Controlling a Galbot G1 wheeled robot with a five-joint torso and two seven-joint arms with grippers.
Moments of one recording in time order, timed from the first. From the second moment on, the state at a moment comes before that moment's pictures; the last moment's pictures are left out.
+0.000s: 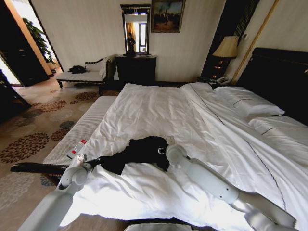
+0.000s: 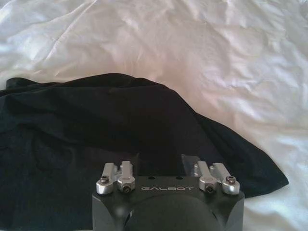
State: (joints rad) left arm 1.26 -0.89 -0.48 -1.85 -1.02 0.63 -0.43; right arm -0.58 1.00 -0.32 1.87 1.47 -0.74 1.15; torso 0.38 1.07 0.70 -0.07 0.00
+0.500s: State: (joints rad) left arm 1.27 -0.89 -0.48 -1.85 -1.01 0.63 -0.43; right arm -0.60 1.01 -0.29 1.89 1.47 -0.74 1.15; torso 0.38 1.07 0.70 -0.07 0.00
